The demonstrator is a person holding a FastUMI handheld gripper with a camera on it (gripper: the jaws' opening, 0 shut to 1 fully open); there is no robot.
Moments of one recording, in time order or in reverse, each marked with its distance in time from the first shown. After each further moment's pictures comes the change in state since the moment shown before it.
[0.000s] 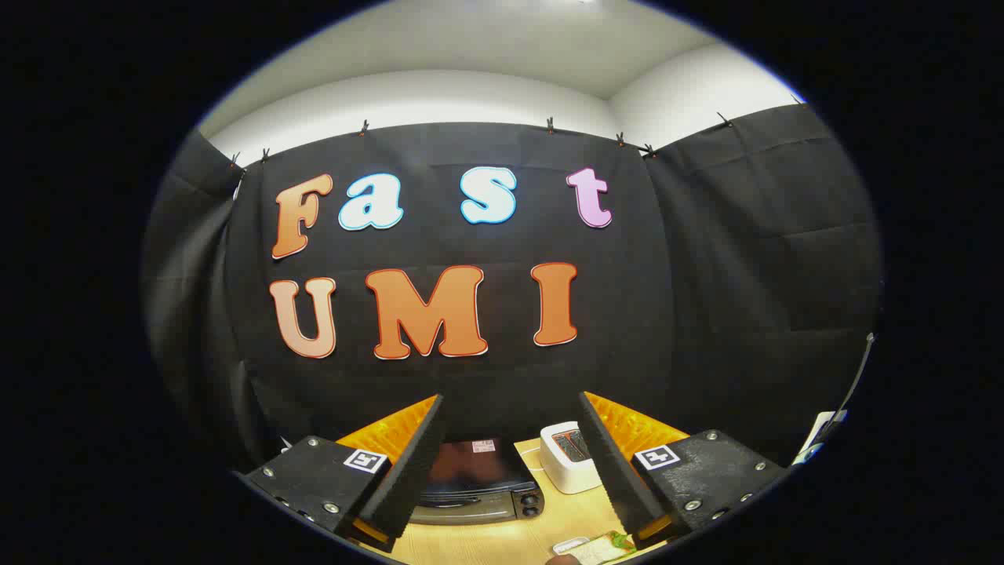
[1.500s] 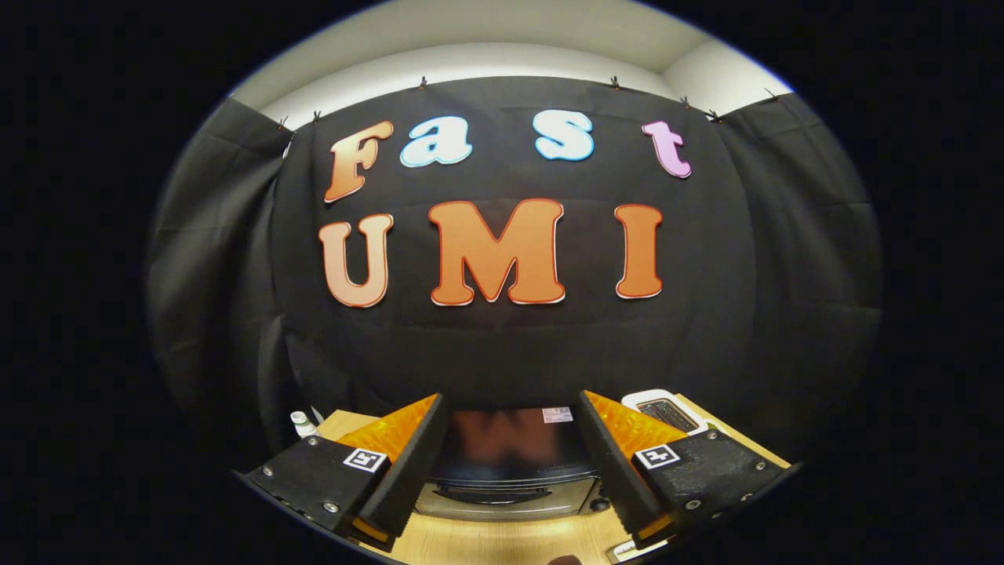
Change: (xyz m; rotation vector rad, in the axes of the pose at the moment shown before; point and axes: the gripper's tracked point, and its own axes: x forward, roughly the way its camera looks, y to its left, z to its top) arm 0.080 0.104 -0.153 -0.061 0.110 0.214
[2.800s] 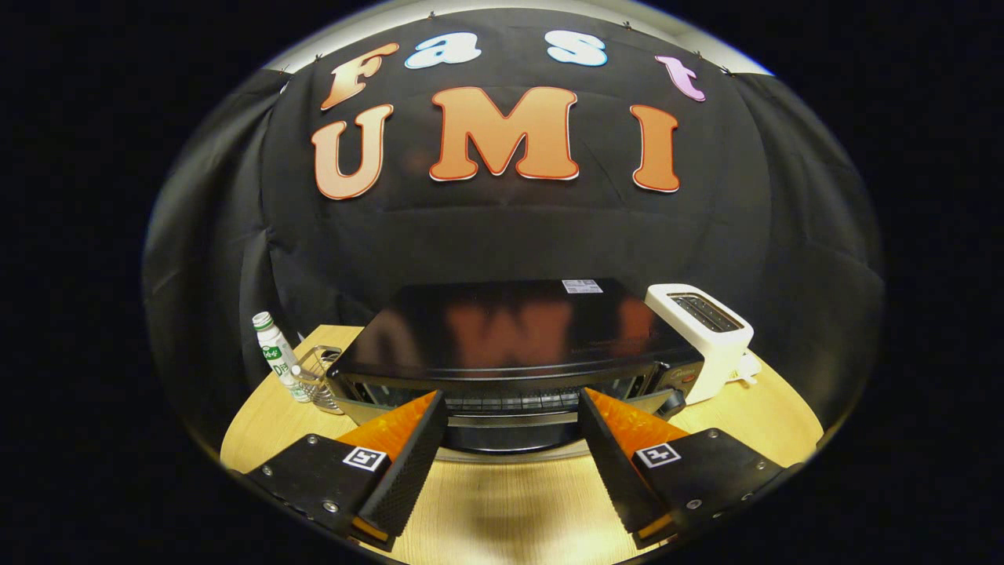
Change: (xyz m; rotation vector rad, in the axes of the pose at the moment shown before) arm -0.001 0.021 -0.155 -0.021 0.285 0.005
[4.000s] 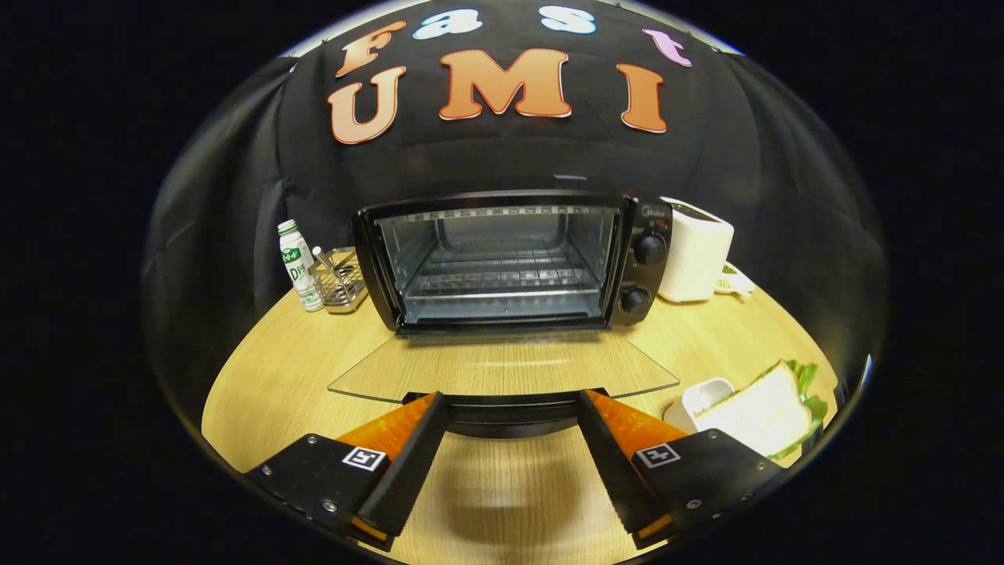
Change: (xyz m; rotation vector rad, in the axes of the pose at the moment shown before) arm -0.065 -0.007 -0.151 0.010 0.201 0.020
